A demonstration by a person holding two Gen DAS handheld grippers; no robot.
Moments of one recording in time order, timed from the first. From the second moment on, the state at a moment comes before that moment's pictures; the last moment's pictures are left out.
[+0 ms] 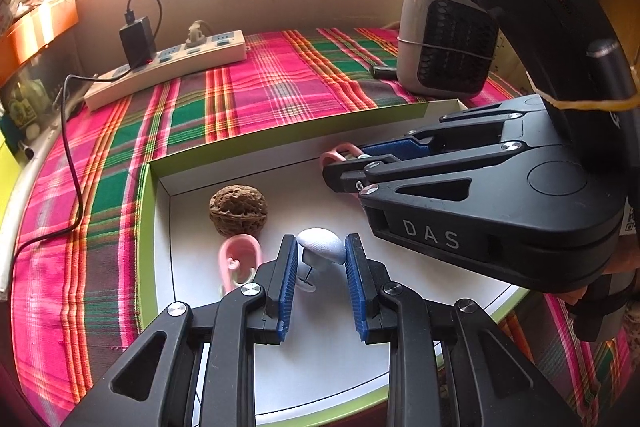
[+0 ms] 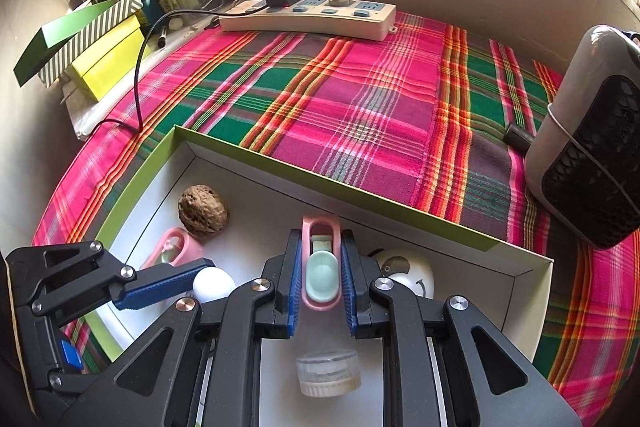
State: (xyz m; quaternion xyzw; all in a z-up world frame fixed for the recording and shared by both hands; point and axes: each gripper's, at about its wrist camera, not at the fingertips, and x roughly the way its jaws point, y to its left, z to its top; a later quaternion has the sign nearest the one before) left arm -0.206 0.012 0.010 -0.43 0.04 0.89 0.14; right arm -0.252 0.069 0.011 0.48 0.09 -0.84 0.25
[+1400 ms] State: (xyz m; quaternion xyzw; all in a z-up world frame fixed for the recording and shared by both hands) left arm -0.204 0.006 0.011 -0.43 0.03 0.89 0.12; right arm -0.247 0.071 0.013 0.47 0.08 -0.85 0.23
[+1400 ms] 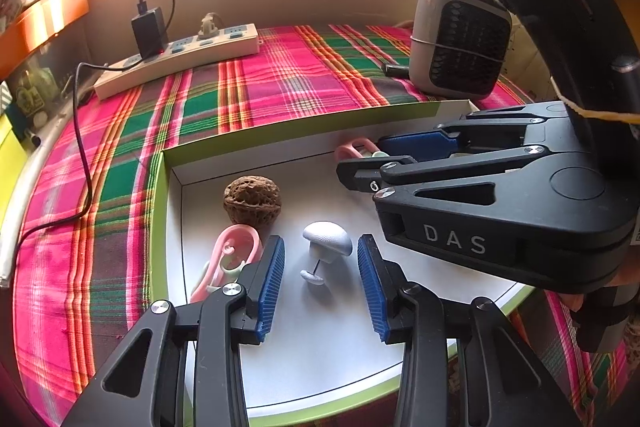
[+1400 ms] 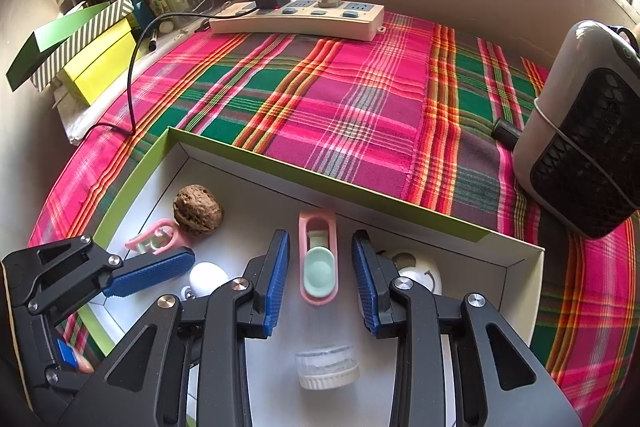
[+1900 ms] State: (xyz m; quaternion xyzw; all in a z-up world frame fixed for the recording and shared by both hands) left arm -0.179 -0.002 0.029 -0.42 0.02 0.90 0.12; right arm -0.222 0.080 0.037 0.44 0.08 -0.87 0.21
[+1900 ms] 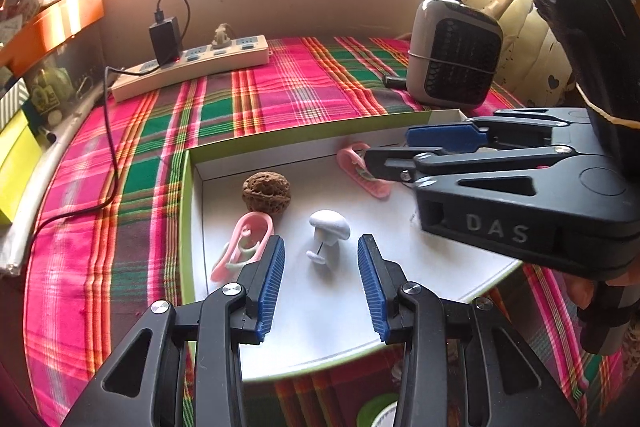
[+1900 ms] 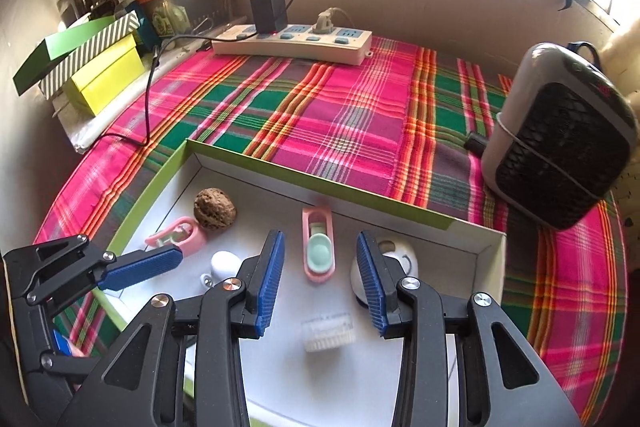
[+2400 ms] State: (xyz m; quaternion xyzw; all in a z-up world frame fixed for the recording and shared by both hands) left arm -0.144 -0.016 0.044 -0.40 0.01 0.91 0.11; right arm -0.182 0.095 0.057 0.42 0.07 -0.88 0.21
